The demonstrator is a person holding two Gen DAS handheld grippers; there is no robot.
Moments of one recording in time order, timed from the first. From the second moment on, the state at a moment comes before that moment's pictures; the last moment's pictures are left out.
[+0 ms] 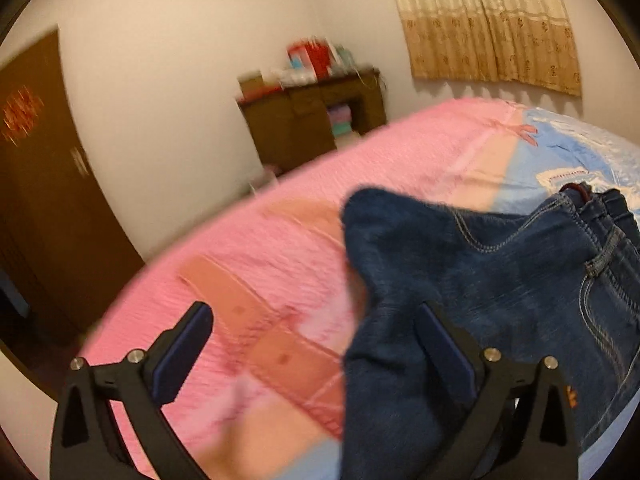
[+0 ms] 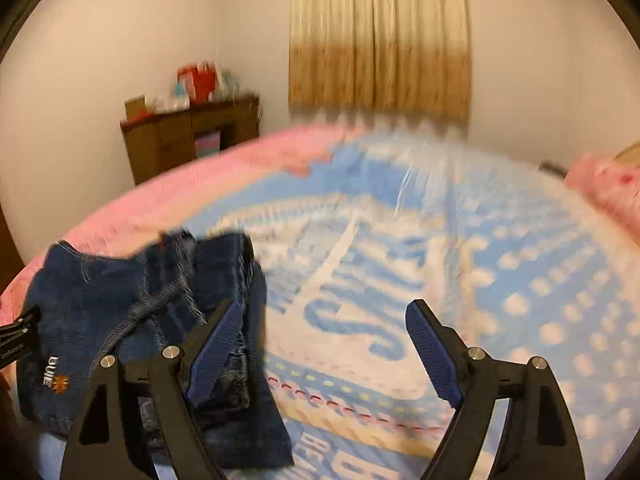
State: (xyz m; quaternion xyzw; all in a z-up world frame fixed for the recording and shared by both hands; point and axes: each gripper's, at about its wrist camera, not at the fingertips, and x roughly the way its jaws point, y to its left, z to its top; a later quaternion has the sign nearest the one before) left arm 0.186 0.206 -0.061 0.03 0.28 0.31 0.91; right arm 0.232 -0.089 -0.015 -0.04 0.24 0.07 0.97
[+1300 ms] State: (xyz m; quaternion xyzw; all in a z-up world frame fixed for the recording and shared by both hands) left arm 0.174 0.163 -0.083 -0.01 0.34 0.20 0.92; right arm 0.194 -0.019 -0.033 -0.08 0.26 0.14 0.95
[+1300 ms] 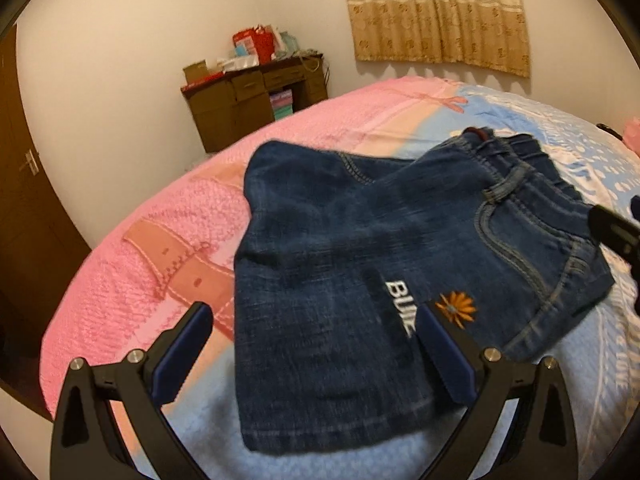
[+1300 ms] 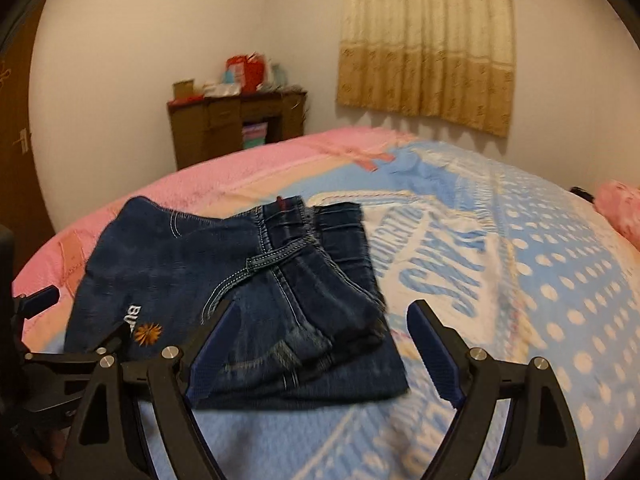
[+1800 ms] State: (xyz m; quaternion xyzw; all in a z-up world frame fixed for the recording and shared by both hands) left arm 0.177 0.176 -0.082 -0.04 0.36 0.16 0.92; right arm 0.221 -0.049 -0.080 -0.02 0.42 0.11 0.90
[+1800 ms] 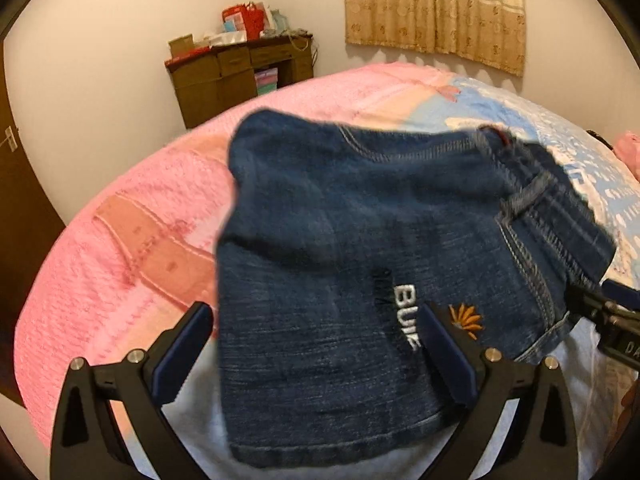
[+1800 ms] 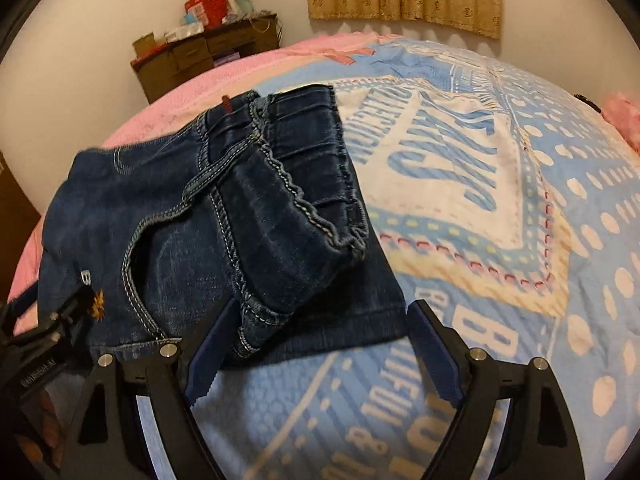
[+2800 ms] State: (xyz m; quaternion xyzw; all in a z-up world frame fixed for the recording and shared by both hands) left arm 0.322 0.253 -0.094 -0.12 0.42 0.23 0.87; right arm 0.336 -0.002 -0.077 -0.01 0.38 0.15 0.91
